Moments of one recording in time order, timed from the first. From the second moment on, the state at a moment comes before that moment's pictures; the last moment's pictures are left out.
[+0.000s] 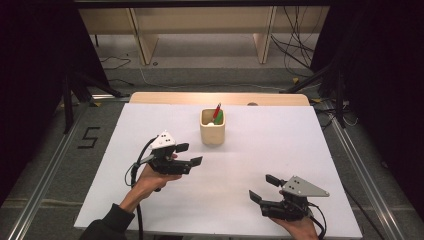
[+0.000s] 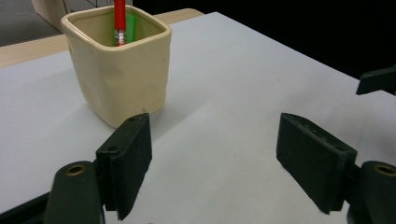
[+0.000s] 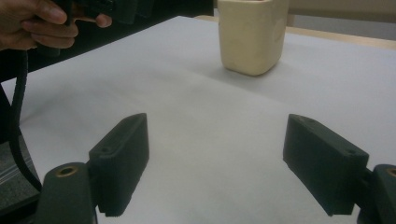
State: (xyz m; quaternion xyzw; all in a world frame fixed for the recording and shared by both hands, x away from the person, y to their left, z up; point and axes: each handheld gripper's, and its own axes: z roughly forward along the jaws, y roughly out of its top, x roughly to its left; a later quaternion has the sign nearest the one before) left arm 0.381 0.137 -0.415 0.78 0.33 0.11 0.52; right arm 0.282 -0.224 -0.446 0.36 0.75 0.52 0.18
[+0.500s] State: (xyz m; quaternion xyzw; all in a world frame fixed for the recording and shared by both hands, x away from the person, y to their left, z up) left arm 0.344 0.145 -0.436 0.77 0.32 0.11 0.54; right arm 0.282 -0.224 -0.447 0.36 0.75 0.52 0.18
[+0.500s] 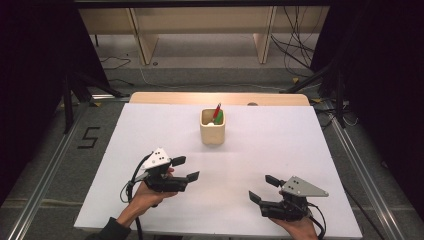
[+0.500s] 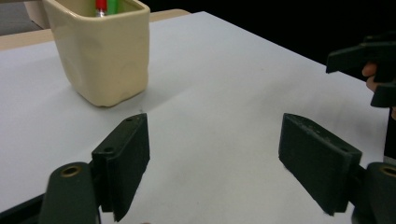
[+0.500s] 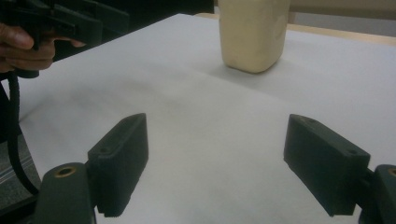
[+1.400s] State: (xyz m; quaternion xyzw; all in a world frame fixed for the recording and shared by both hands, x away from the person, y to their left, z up) left arm 0.323 0.160 -0.450 0.76 0.33 0.11 0.55; right arm 0.282 -0.221 -0.450 0.36 0.76 0.51 0.18
